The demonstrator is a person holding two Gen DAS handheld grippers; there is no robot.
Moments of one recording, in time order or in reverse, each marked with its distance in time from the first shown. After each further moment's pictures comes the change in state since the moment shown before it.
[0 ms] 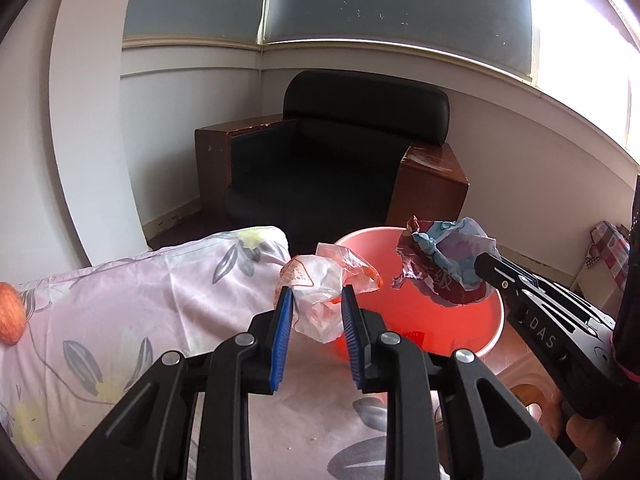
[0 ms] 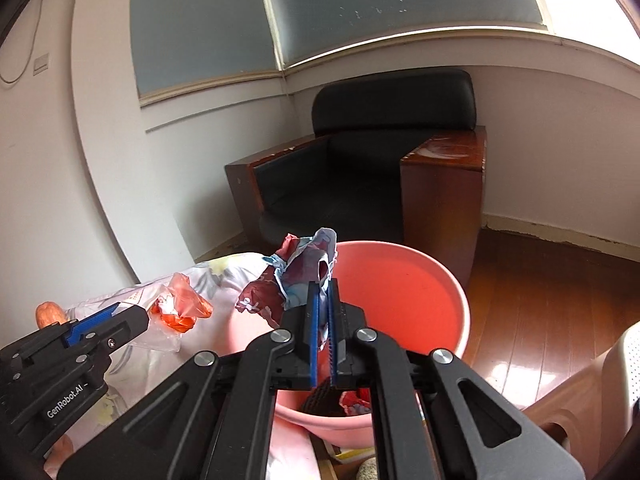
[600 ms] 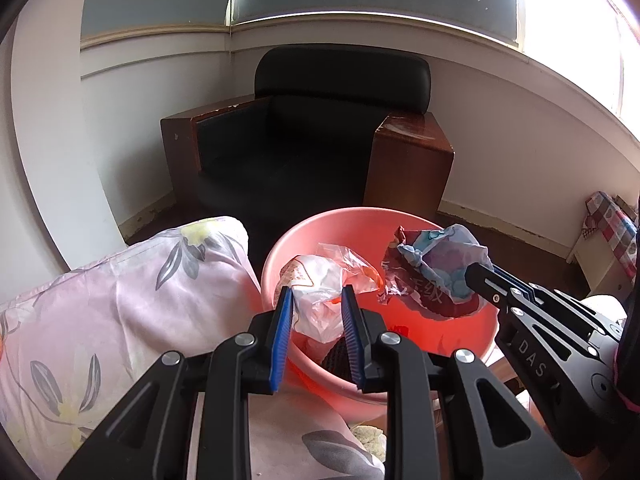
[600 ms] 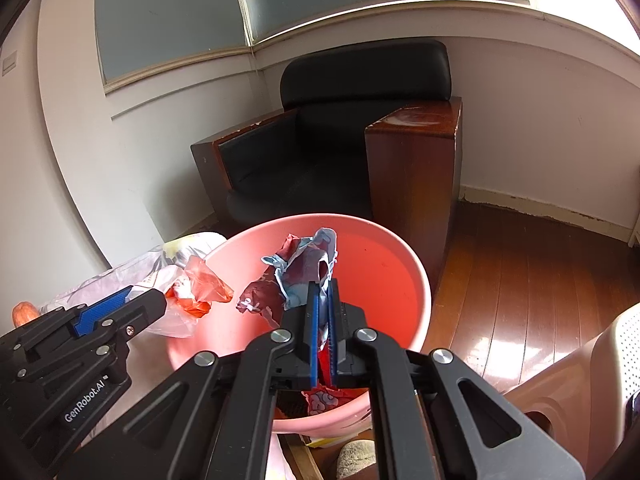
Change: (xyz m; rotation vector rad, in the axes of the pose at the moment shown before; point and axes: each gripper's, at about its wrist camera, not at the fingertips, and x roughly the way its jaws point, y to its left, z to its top) left arm 0.058 -0.040 0.006 0.067 0.087 -0.030; right arm 0.031 -0.031 -0.005 0.036 0.096 -0.076
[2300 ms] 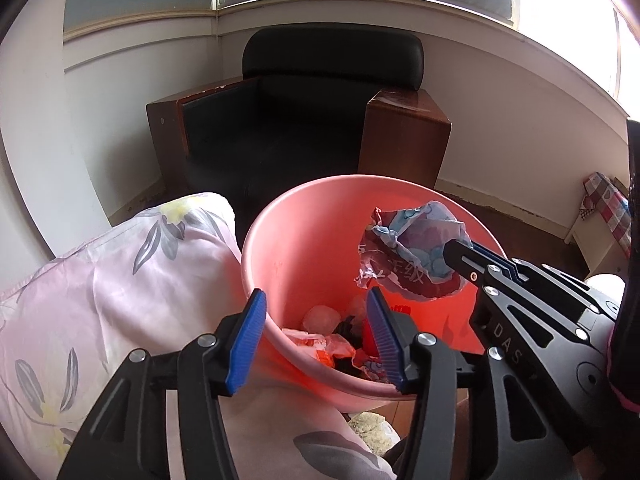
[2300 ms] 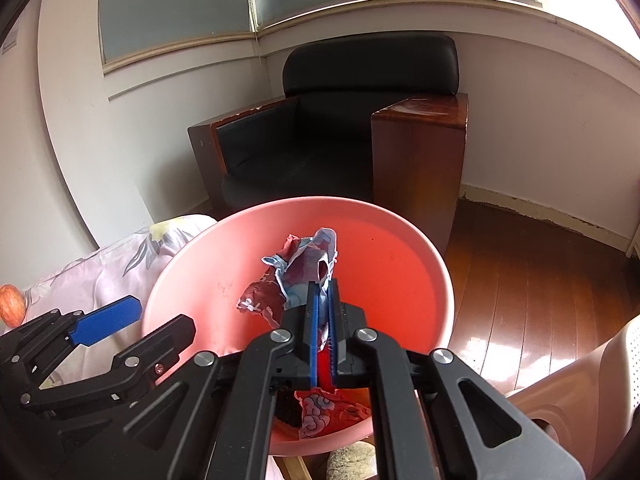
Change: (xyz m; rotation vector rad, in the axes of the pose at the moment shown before) left arm 0.025 -0.006 -0.015 0.029 0.060 -0.021; right arm 0.028 0.009 -0.005 -0.046 0.031 -0.018
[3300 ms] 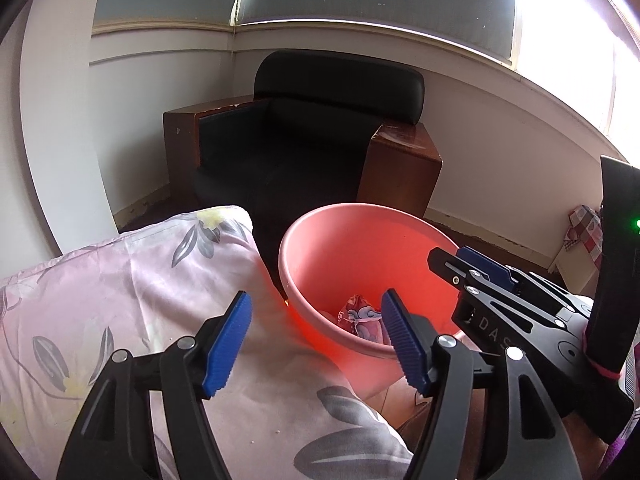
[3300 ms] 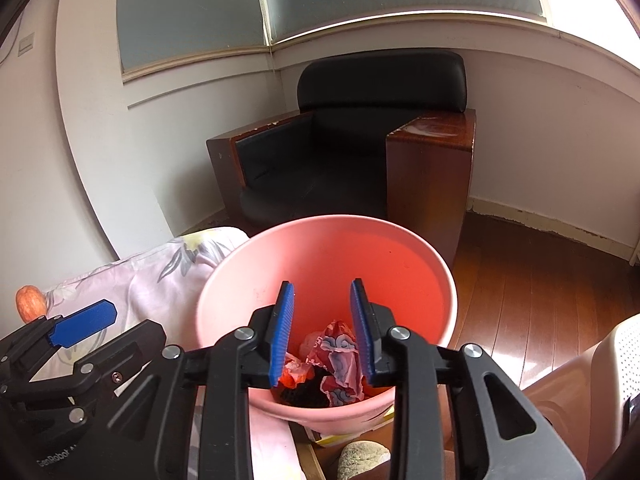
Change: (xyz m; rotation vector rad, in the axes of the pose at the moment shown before) left arm -0.073 0.030 -0.014 -0.076 -0.090 -0.044; right arm -0.044 0.022 0.004 -0.018 -0.052 0.041
